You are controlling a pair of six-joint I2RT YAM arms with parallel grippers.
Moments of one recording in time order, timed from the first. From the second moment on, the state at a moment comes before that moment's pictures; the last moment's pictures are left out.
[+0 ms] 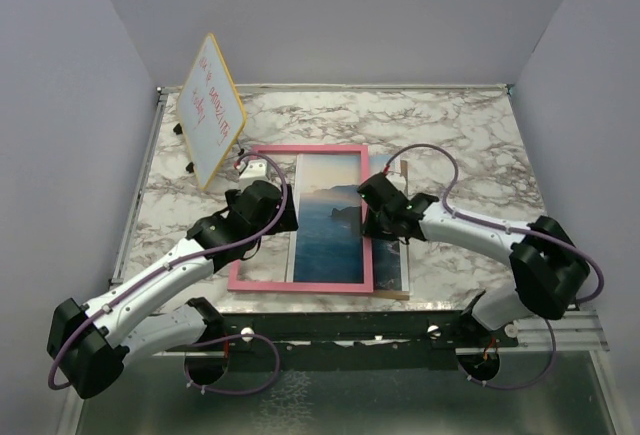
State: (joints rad) left arm -0.75 0.98 0.75 -0.51 -0.41 -0.63; right arm 0.78 1.45 0.86 -0.45 0.23 0.85
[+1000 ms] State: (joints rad) left arm -0.75 1.04 0.69 -0.32 -0.18 -0.56; right arm 0.75 0.91 0.50 -0.50 0.25 1.02
